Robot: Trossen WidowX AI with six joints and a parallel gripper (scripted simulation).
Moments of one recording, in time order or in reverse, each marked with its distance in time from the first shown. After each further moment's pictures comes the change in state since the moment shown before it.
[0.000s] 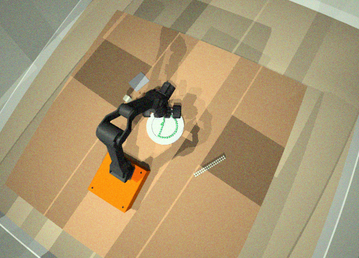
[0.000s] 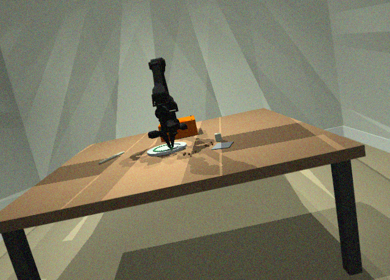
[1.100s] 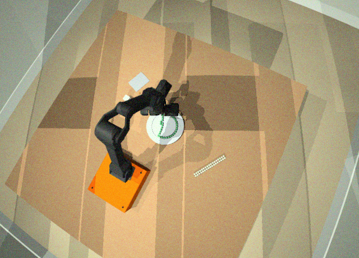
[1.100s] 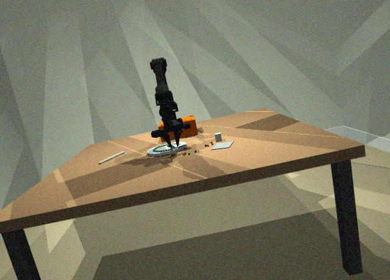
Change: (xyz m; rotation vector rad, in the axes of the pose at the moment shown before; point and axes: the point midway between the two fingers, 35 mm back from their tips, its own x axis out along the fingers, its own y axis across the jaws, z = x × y) arm -0.001 0.012 0.010 -0.010 -0.006 0.000
